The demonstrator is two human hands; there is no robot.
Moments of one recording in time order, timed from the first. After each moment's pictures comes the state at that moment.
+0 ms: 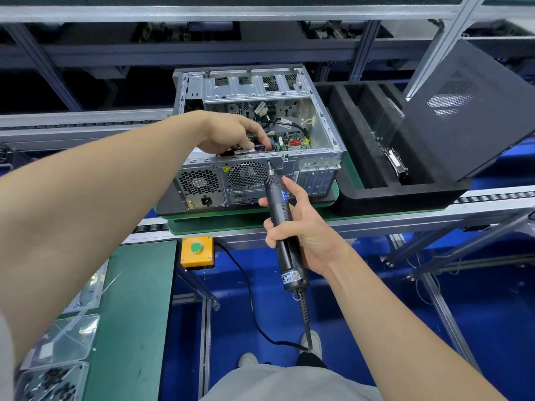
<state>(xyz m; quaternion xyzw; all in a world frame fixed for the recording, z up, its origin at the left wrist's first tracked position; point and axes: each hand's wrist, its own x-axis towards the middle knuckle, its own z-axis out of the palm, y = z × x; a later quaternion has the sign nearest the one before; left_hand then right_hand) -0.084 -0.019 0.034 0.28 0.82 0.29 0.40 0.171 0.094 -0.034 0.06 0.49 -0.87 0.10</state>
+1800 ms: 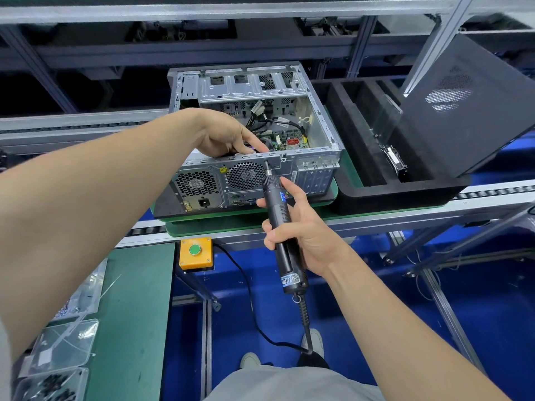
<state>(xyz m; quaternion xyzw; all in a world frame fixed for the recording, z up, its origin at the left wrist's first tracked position) -0.087 -0.015 0.031 0.19 0.79 0.32 0.49 0.169 0.096 -0.039 0.06 0.47 -0.87 0.09</state>
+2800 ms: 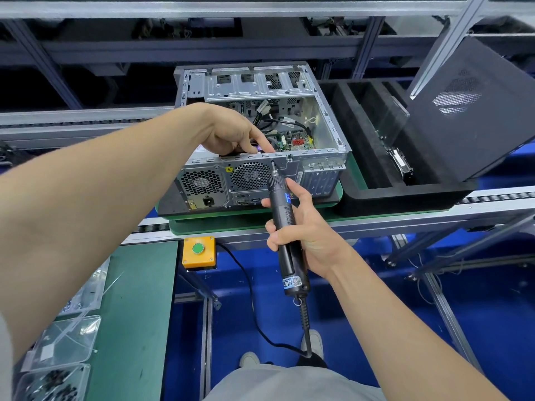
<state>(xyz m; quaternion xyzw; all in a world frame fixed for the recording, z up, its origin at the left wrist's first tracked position) -0.084 -0.014 0.042 0.21 0.80 0.29 0.48 0.167 0.092 -0.039 0.07 0.50 -0.86 0.09</state>
